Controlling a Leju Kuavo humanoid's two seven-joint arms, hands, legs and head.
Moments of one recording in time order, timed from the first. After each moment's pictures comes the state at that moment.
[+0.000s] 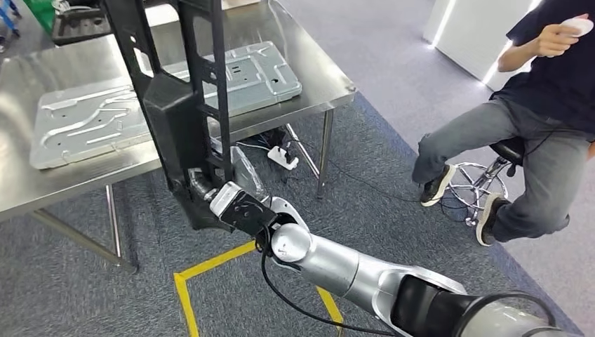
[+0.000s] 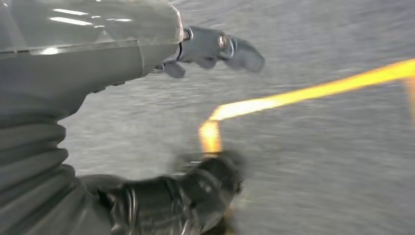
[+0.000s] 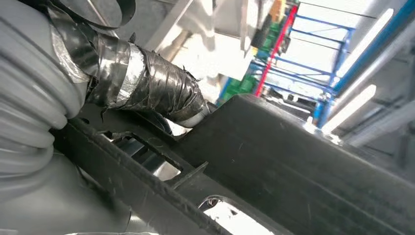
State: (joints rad) left arm -0.16 0.00 -0.93 -0.29 0.67 0.31 -0.21; right arm -0.53 -0.03 0.82 -1.55 -0.17 -0.39 -0.38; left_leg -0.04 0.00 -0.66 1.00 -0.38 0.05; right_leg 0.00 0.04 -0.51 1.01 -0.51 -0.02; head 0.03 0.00
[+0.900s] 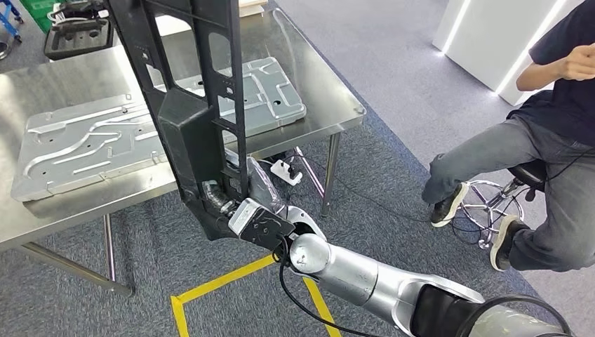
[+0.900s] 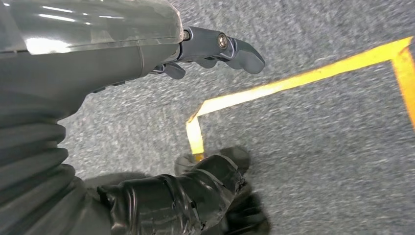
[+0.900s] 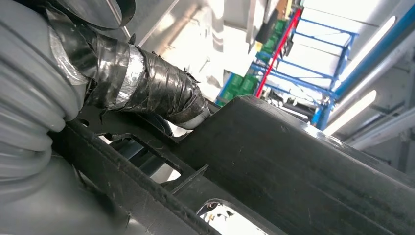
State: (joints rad) left arm -0.12 0.00 -0.99 -0.29 0.67 0.31 -0.18; right arm -0.45 -0.10 0.81 -1.67 -0.13 -0.40 -0.36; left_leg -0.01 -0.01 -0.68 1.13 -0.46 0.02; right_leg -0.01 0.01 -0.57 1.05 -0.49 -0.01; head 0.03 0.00
